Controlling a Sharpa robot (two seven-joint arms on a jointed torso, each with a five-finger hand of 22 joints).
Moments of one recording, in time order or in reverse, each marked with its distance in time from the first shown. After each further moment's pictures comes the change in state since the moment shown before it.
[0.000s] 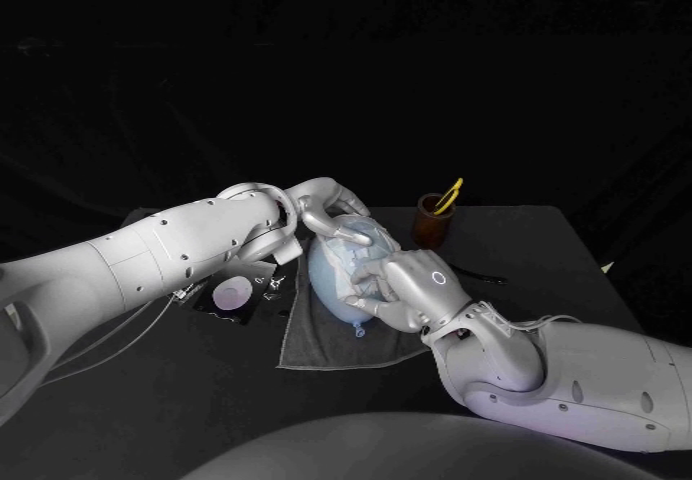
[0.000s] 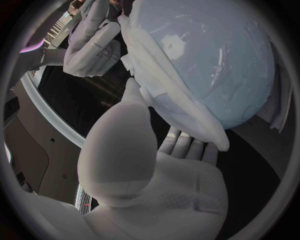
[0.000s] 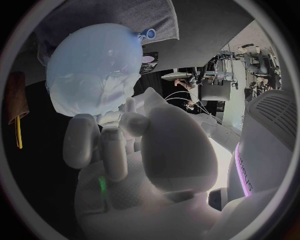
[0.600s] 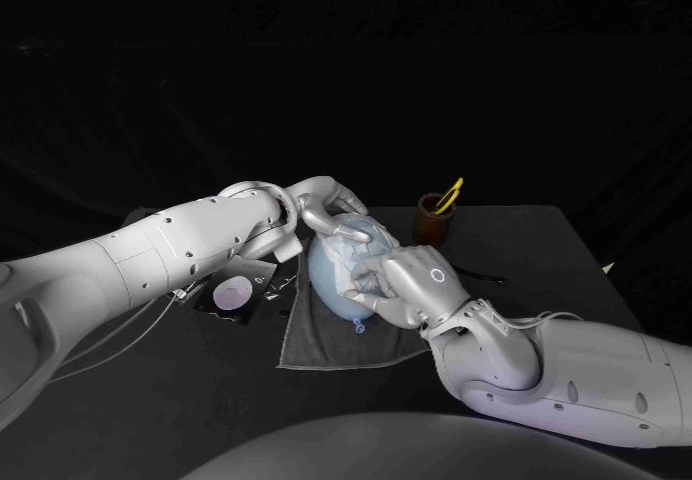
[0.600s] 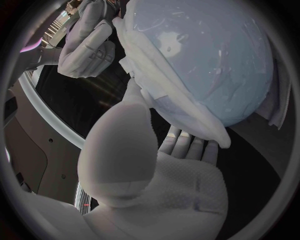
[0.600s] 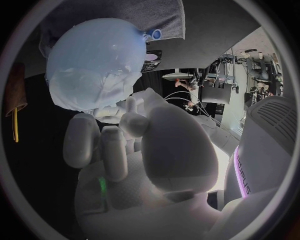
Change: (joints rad) left arm 0.000 0.019 0.000 -0.039 0.000 0.001 -0.002; left_hand 0.018 0.009 0.029 0.000 0.000 0.004 -0.001 0.004 0.000 0.006 0.007 0.000 0.000 0.003 0.000 0.000 0.000 0.000 0.000 0.000 0.000 0.000; right arm -0.005 0.011 0.013 -0.018 -0.061 -0.010 -0.021; right_hand -0.008 -0.008 0.040 -0.001 0.000 0.017 -0.009 0.000 0.006 -0.002 -0.002 0.011 0.000 0.002 -0.002 0.003 0.001 -0.001 -0.004 -0.004 -0.001 -0.005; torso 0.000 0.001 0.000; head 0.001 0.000
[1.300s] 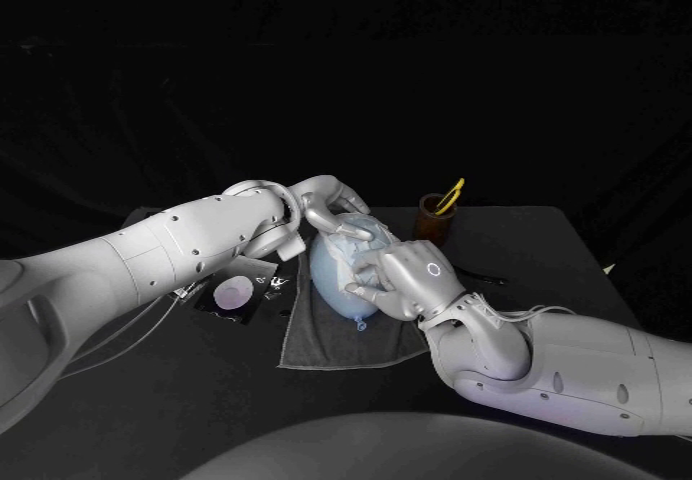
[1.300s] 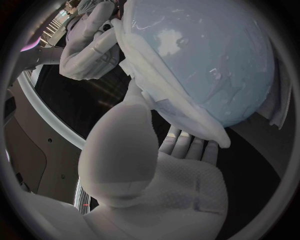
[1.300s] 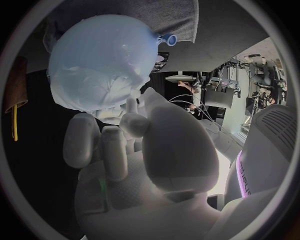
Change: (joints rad) left arm 0.000 0.020 0.000 -0.026 0.003 0.002 -0.003; left_hand 0.006 0.006 0.009 0.001 0.000 0.004 0.004 0.000 0.001 0.003 0.003 0.000 0.000 0.007 0.000 0.000 0.001 0.000 -0.004 -0.004 0.000 0.000; right arm -0.001 0.037 0.010 -0.066 -0.018 0.004 -0.006; right_hand -0.013 -0.013 0.014 -0.001 -0.009 0.003 -0.003 0.008 0.004 0.000 -0.001 0.008 0.000 0.000 0.000 0.000 -0.001 0.000 0.000 0.000 0.000 0.002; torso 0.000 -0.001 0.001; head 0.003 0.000
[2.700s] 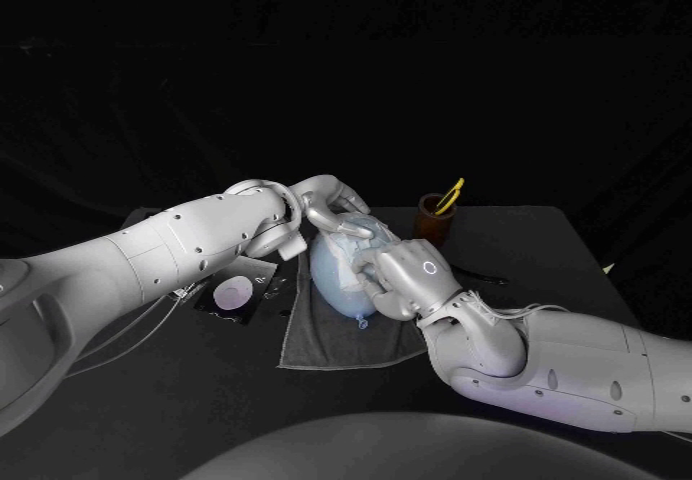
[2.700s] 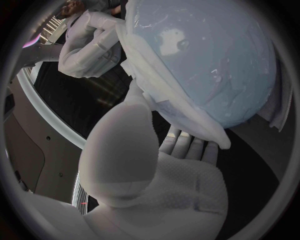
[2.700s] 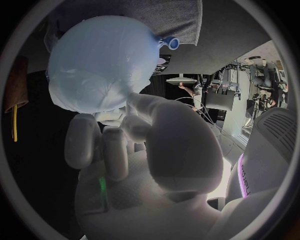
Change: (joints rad) left arm 0.000 0.015 0.000 -0.024 0.022 0.009 -0.006; left_hand 0.004 0.004 0.012 -0.001 0.000 0.003 -0.003 0.000 0.000 0.008 0.000 0.000 0.000 0.003 0.004 0.000 0.001 0.000 -0.003 0.003 0.000 0.000; right arm 0.000 0.013 0.005 -0.015 -0.004 0.025 -0.007; right_hand -0.071 -0.007 0.571 -0.226 -0.026 -0.021 -0.012 0.128 0.085 -0.013 -0.012 0.094 0.002 -0.004 -0.018 0.000 0.001 -0.007 0.004 -0.018 -0.002 0.047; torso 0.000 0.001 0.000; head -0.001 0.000
